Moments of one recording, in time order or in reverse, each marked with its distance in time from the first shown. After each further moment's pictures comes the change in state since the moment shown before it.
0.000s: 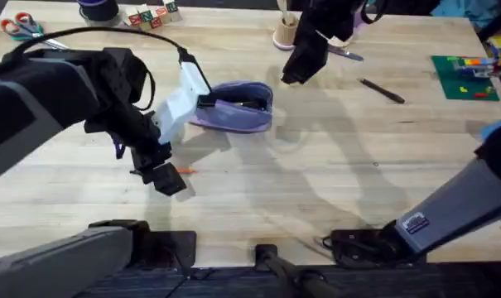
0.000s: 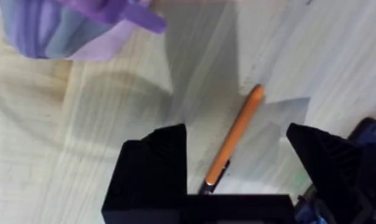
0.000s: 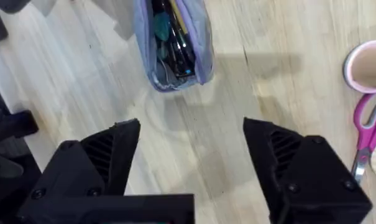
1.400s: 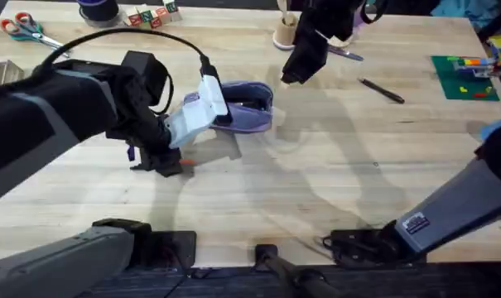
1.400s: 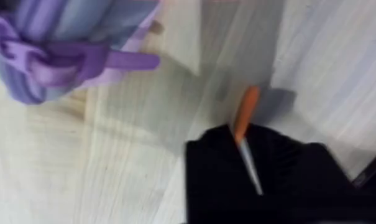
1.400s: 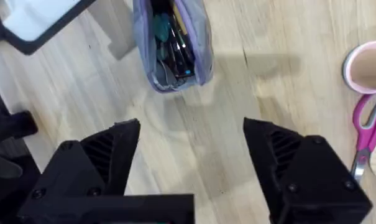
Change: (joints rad) left arm -0.124 -0.016 -0.052 0.125 -0.139 -0.001; right arm 0.000 0.000 0.000 0.003 0.000 0.000
